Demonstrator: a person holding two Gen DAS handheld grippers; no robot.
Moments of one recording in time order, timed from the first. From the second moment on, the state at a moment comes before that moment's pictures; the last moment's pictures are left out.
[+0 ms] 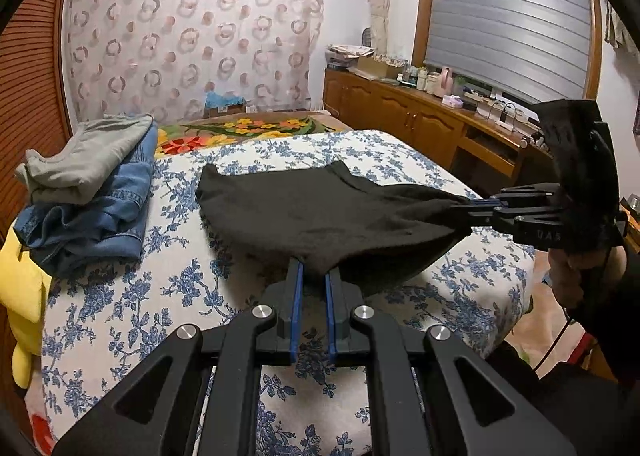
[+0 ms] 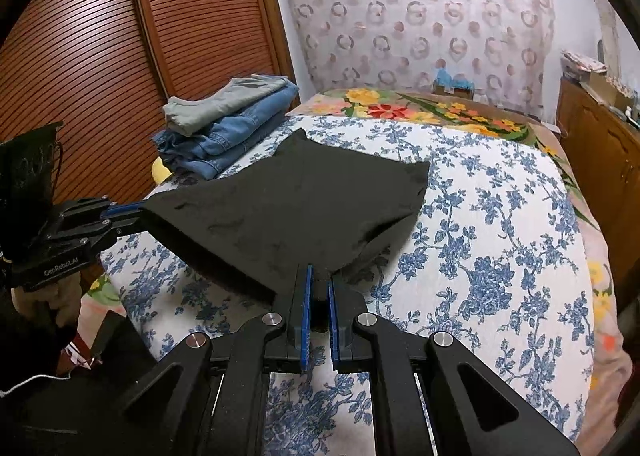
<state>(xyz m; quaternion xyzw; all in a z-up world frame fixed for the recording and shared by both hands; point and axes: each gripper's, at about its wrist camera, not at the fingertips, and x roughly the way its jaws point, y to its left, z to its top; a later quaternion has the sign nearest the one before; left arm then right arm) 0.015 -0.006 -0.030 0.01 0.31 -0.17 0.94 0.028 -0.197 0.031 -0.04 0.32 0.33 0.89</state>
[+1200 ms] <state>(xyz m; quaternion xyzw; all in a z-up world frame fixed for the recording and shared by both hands) 0.002 0.001 0.001 0.00 0.28 -0.17 0.94 0.006 -0.206 0.058 -0.05 0.28 0.35 0.89</state>
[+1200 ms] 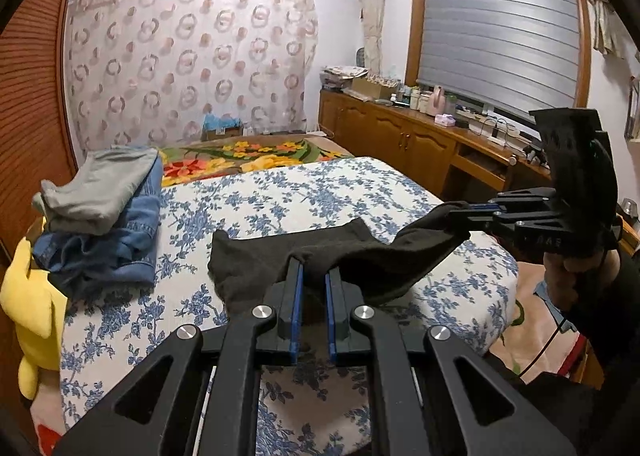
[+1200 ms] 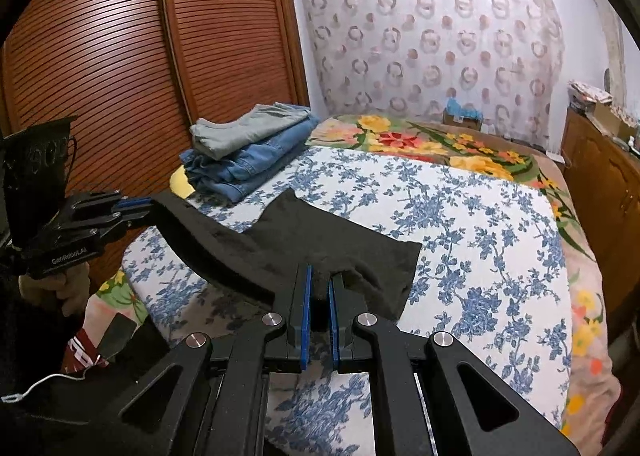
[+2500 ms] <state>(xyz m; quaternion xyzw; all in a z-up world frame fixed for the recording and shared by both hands) 0.092 0.014 -0.040 -0.01 0.31 -0.14 0.94 0.128 -0.144 0.006 -0.08 0.33 0.30 0.89</state>
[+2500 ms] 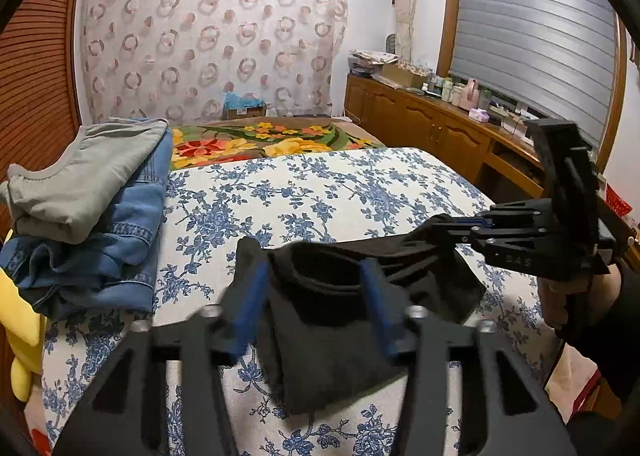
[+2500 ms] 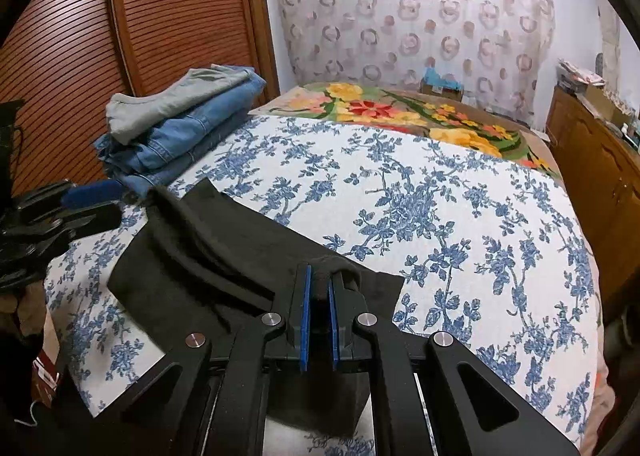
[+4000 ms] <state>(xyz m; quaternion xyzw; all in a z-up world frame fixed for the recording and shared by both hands) 0.172 0.033 -0.097 0.00 0.41 -0.10 0.91 0.179 -0.136 -0.010 -0.14 0.34 0.37 0.85</state>
